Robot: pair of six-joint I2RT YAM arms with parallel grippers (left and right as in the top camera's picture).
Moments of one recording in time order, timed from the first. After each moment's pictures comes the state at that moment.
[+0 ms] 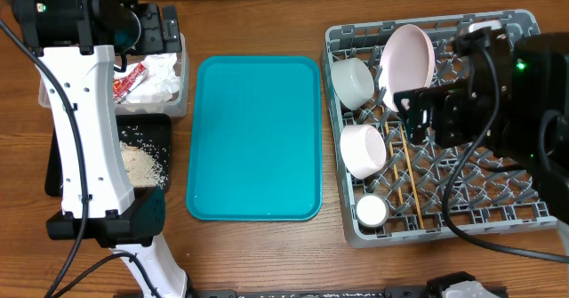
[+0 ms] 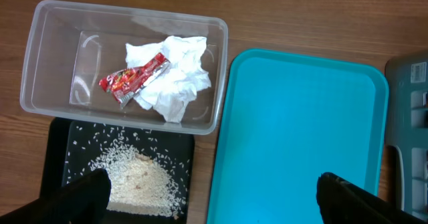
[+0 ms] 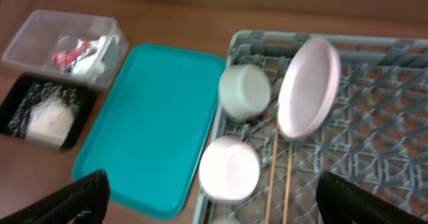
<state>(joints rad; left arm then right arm) 0.01 1.99 2.61 -1.68 -0.06 -0.13 0.24 1.28 1.91 -1.37 -0.15 0.09</state>
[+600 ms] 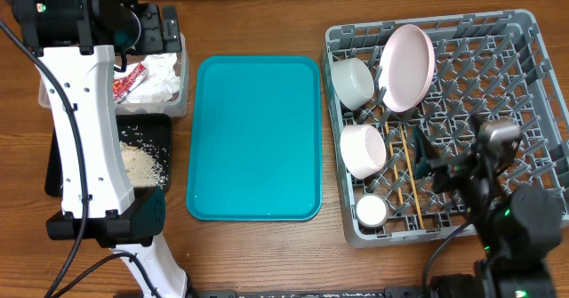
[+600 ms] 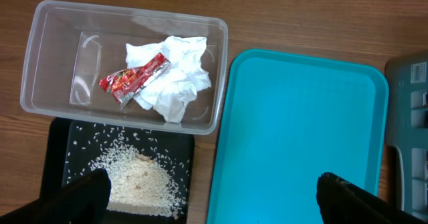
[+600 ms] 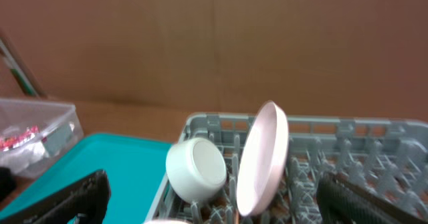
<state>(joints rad) 0.01 1.99 2.61 -1.68 -0.06 -0.13 0.04 0.49 0.61 -0.25 -0.21 0.04</state>
